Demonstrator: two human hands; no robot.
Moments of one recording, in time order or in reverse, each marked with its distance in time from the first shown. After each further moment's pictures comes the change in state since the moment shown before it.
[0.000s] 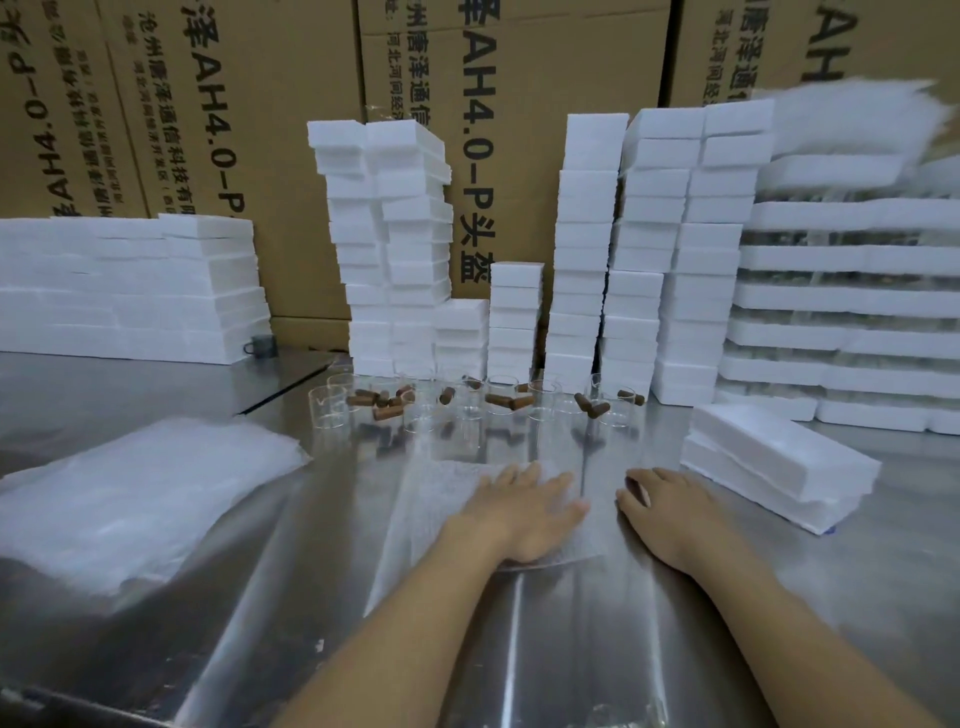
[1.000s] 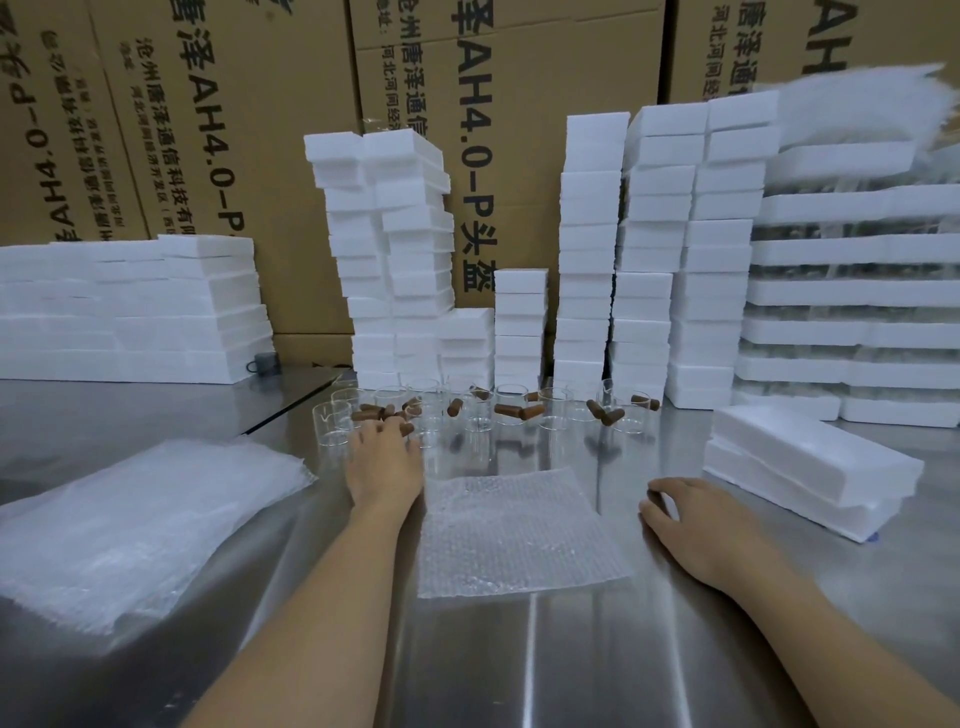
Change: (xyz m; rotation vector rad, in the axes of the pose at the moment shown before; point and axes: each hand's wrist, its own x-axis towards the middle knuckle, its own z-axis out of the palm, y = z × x) left_hand 0.032 -0.164 -0.024 -0.099 0.768 -0.555; right_hand 0.000 0.006 0.004 0.041 0.081 -0.033
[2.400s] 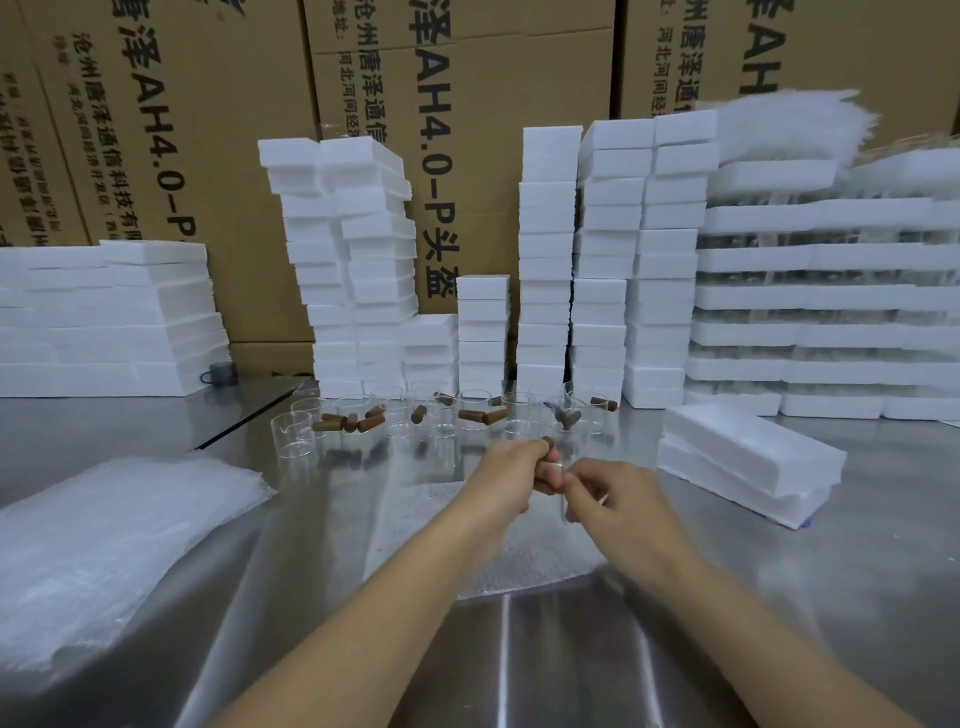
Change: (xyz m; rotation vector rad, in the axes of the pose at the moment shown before) left_hand -0.110 0.155 -0.059 -0.979 -0.753 -0.088; right_hand -0.041 -0.066 -0.035 0.513 0.181 -0.244
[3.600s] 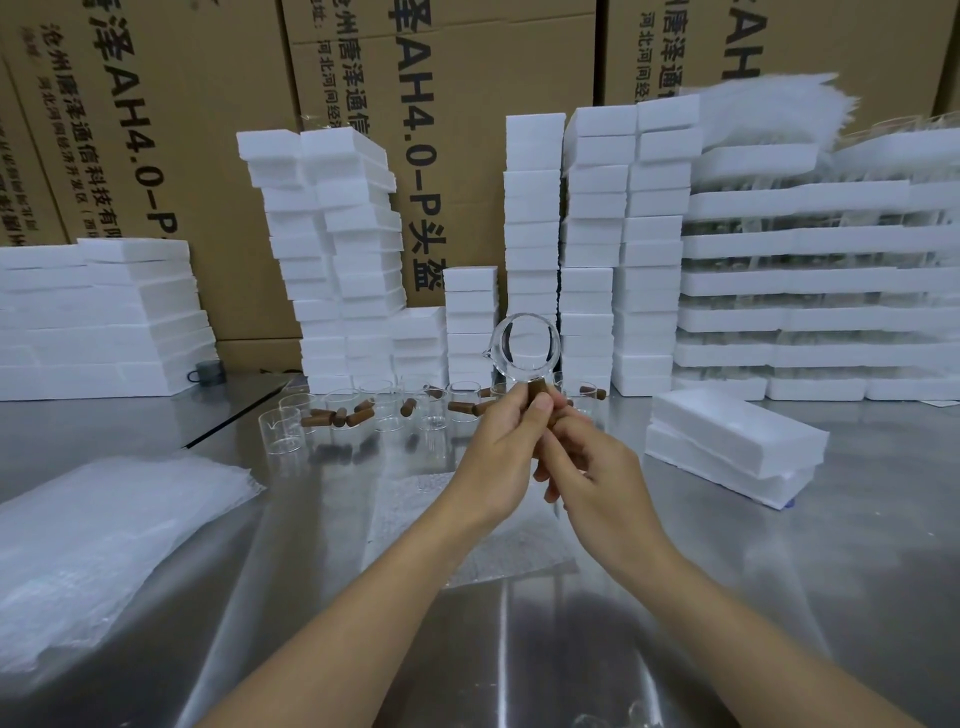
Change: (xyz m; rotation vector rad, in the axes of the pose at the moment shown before) left_hand -0.016 0.009 0.005 -0.106 -0.152 0.543; right_hand -0.006 -0.033 0.009 0.461 0.167 -0.046
